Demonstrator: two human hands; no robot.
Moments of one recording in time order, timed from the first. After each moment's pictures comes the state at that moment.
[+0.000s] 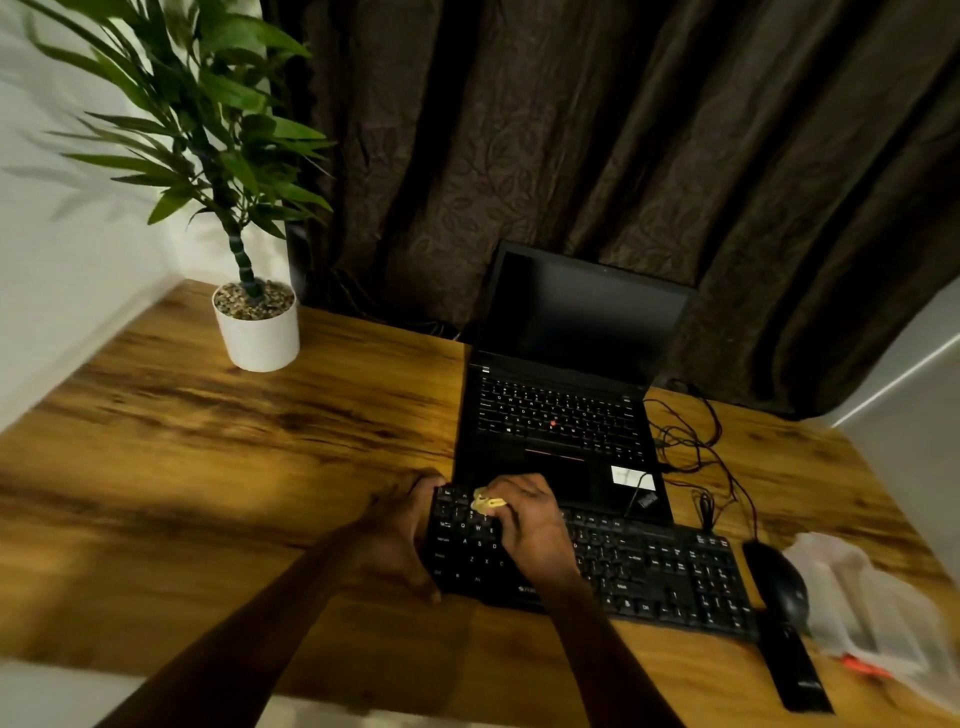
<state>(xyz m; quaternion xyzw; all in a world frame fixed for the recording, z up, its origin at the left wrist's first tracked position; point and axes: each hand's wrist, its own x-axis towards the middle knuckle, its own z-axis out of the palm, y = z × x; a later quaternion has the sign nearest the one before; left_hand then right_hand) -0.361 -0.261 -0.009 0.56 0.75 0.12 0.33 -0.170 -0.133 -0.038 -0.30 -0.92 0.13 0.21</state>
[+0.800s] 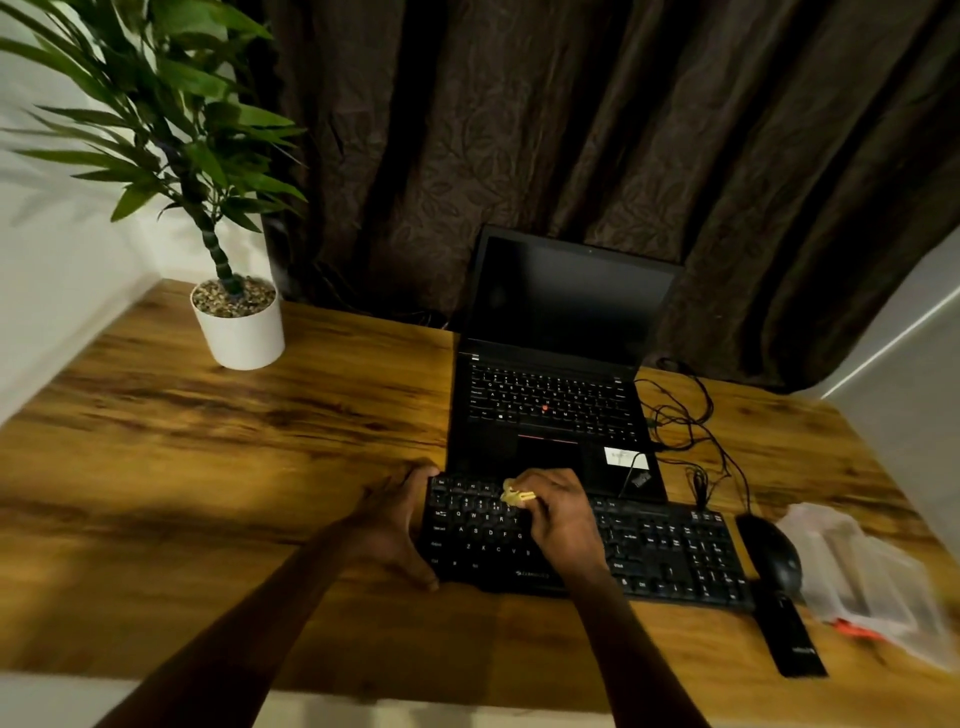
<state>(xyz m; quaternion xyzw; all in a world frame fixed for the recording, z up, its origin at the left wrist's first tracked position) -0.358 -0.256 -0.011 0.55 0.74 0.11 0.37 -0.132 -0.125 -0.041 -0.35 -0.89 0.15 0.24</state>
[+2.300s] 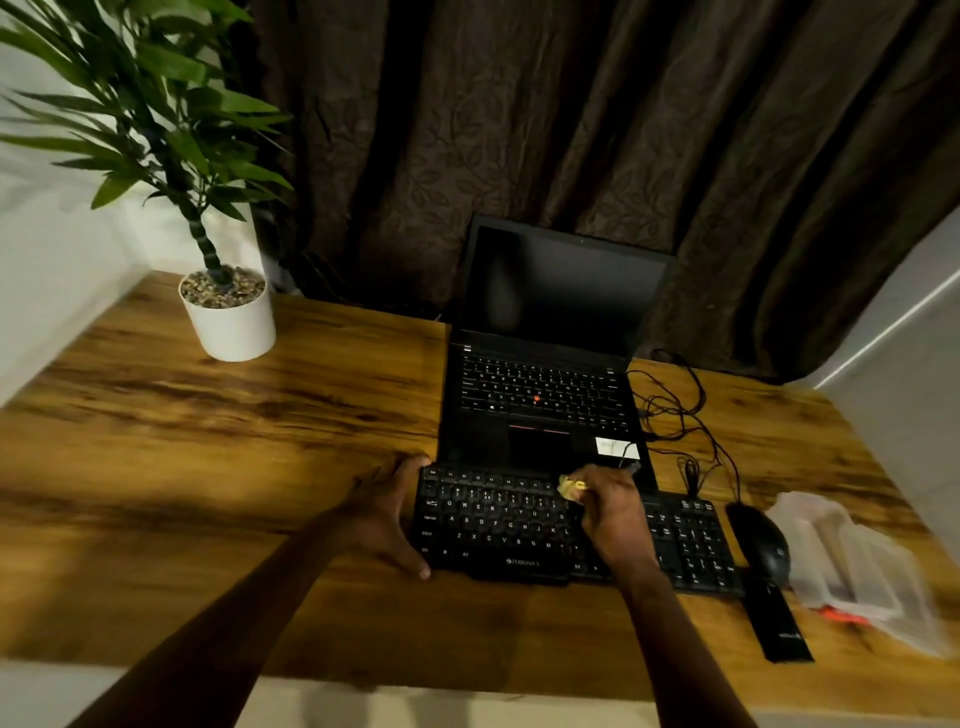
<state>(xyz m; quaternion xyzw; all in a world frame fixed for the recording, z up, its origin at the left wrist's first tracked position) -0.360 -0.249 -0.034 0.58 0.73 0.11 0.34 -0.071 -0.098 -0.030 -0.49 -0.84 0.16 0.17</state>
